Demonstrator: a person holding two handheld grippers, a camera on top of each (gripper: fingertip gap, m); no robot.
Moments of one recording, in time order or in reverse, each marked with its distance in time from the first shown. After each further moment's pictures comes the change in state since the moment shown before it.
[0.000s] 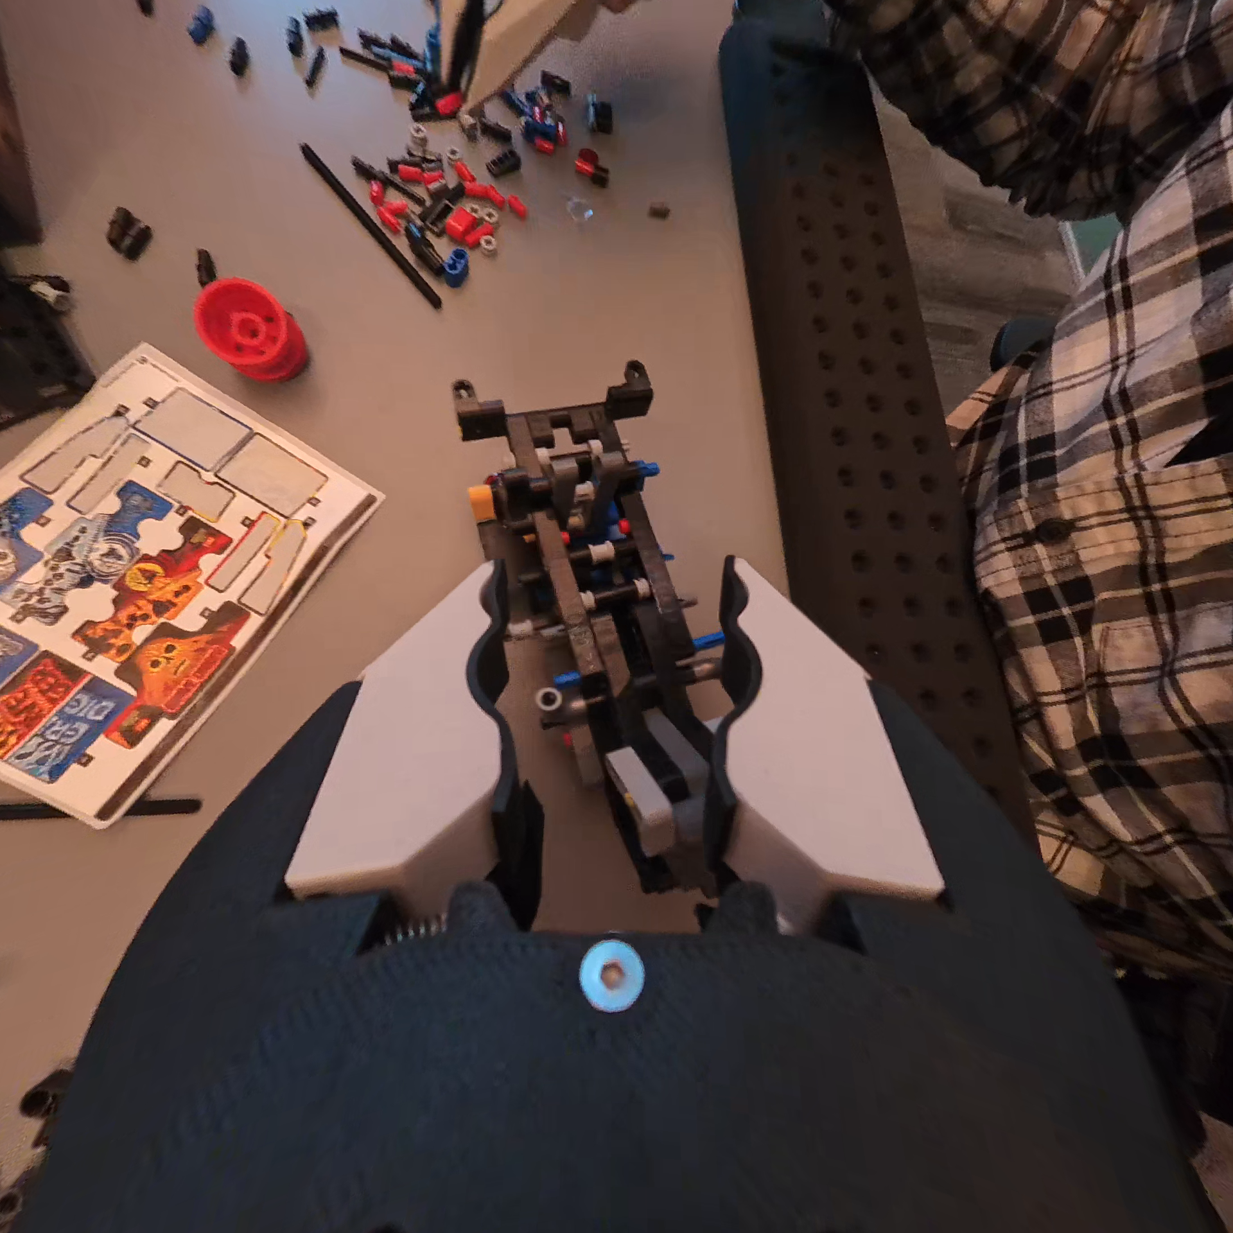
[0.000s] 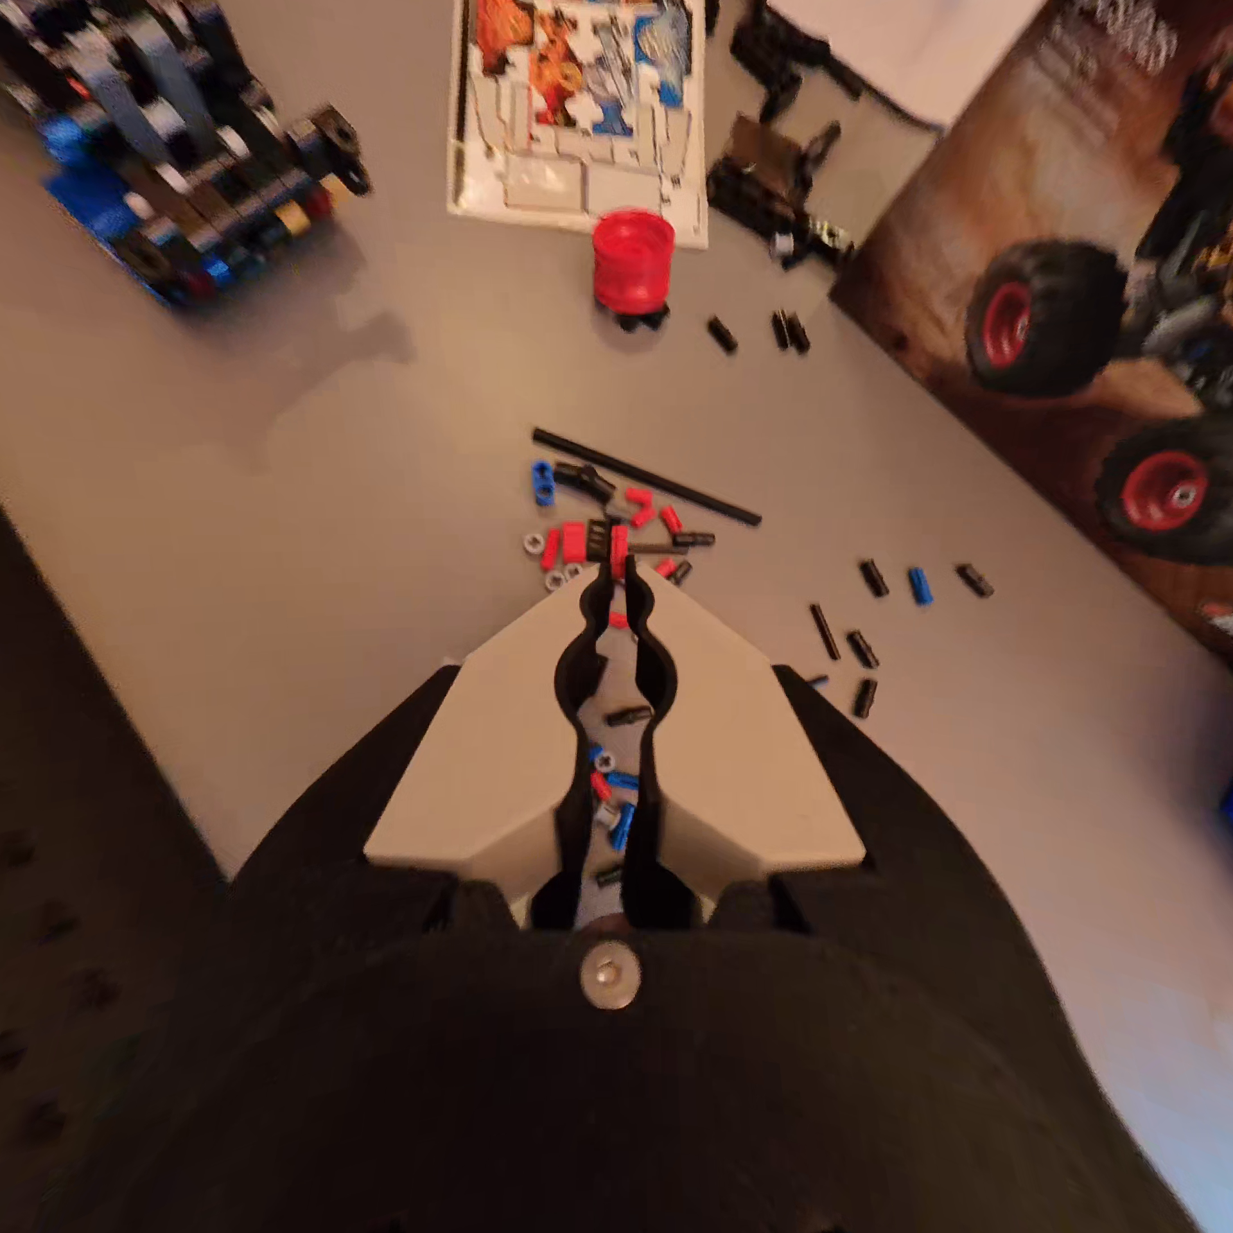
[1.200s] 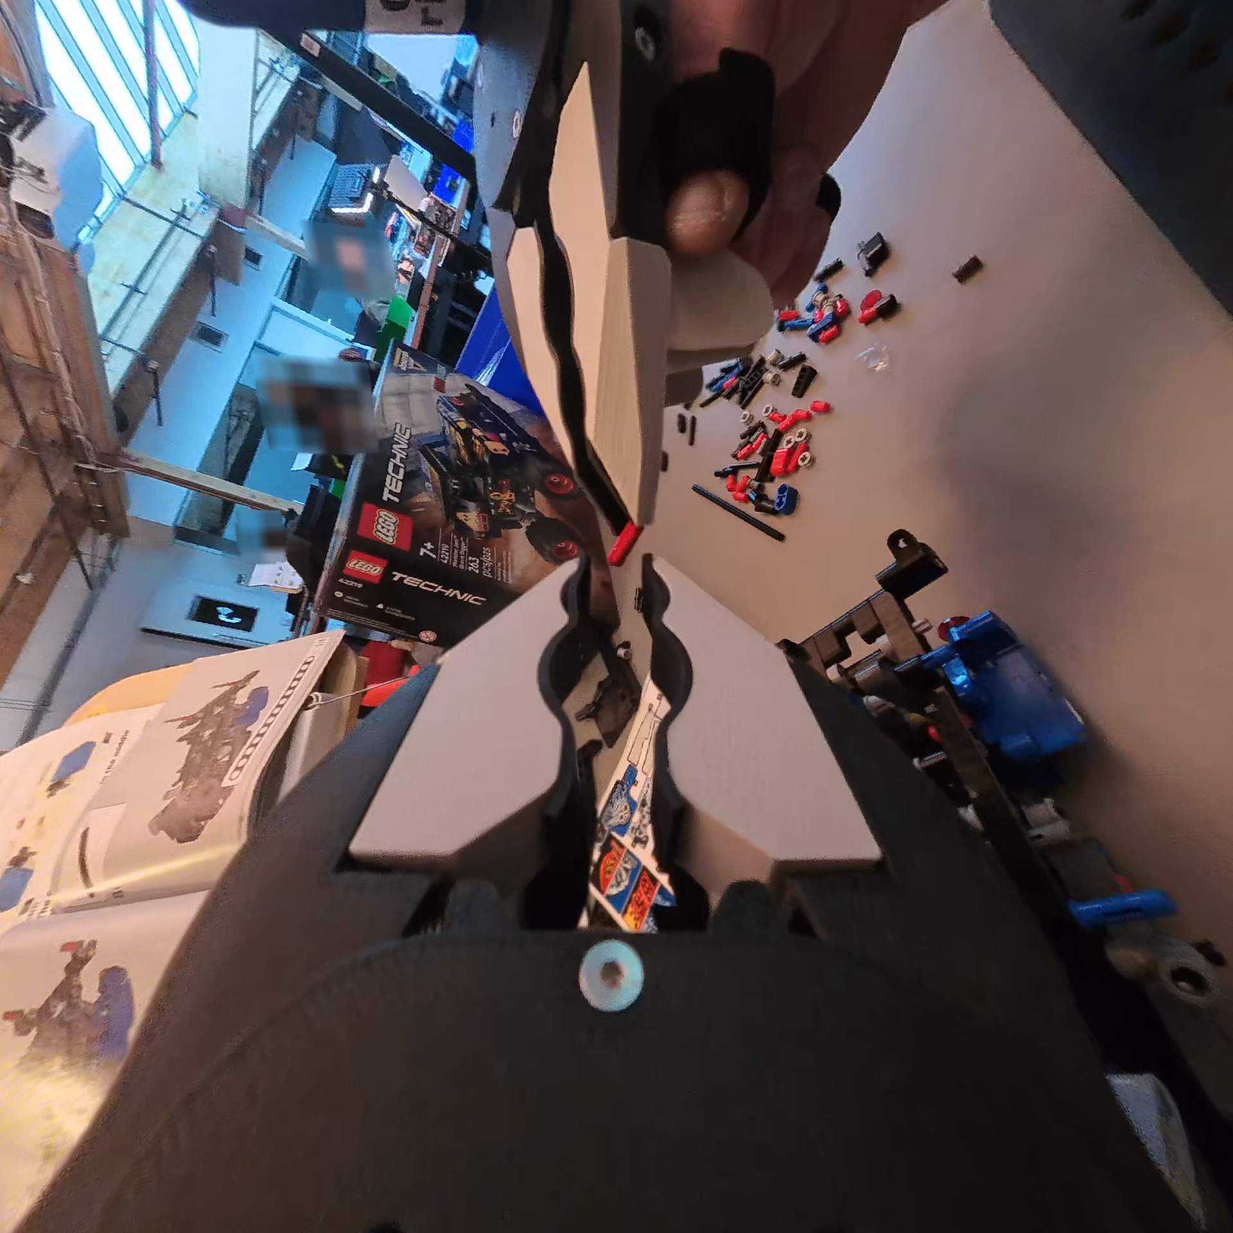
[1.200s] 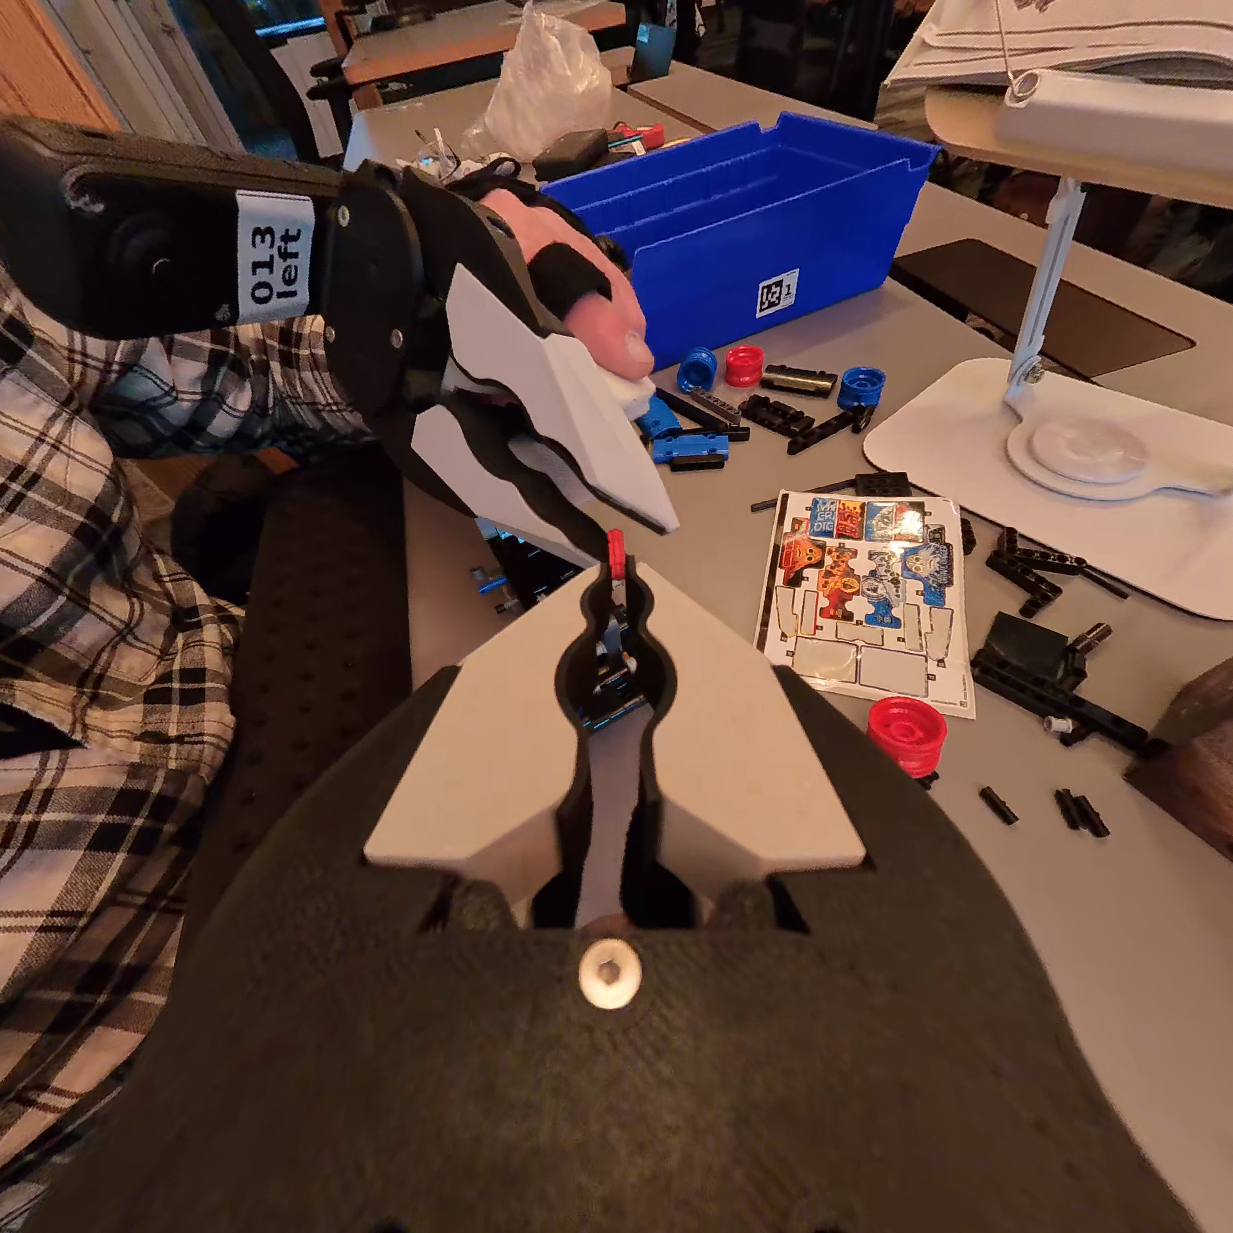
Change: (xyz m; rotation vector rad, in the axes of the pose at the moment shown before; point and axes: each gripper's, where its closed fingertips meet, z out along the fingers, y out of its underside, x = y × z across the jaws) left arm -0.019 -0.095 0.003 0.171 -0.767 0.912; right arm -0.087 -0.149 -0.016 0.495 -0.411 0.068
